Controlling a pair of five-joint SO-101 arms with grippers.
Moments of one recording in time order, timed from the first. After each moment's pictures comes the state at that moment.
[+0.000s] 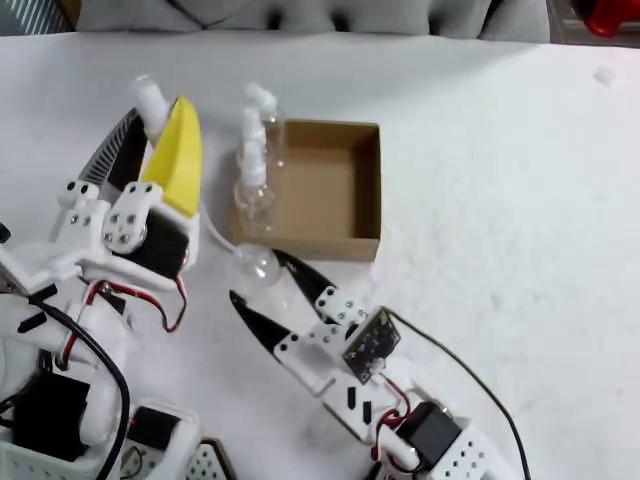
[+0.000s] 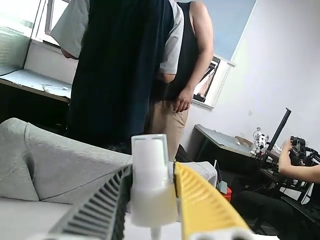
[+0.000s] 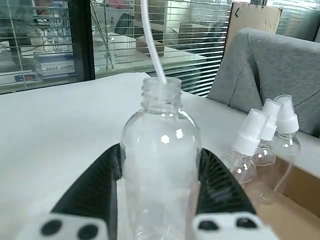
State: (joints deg) left arm 9.3 -69.5 33.8 36.1 22.7; right arm -50.2 -102.5 92.1 18.2 4.1
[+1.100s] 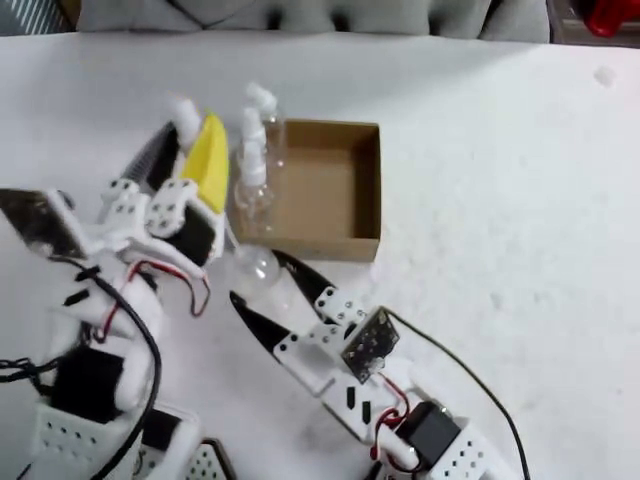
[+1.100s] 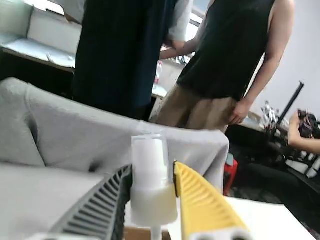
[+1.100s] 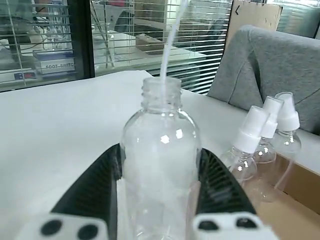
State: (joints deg) left arm 11.4 -70.5 47.1 30.8 22.7; right arm -50.2 -102.5 92.6 18.2 4.1
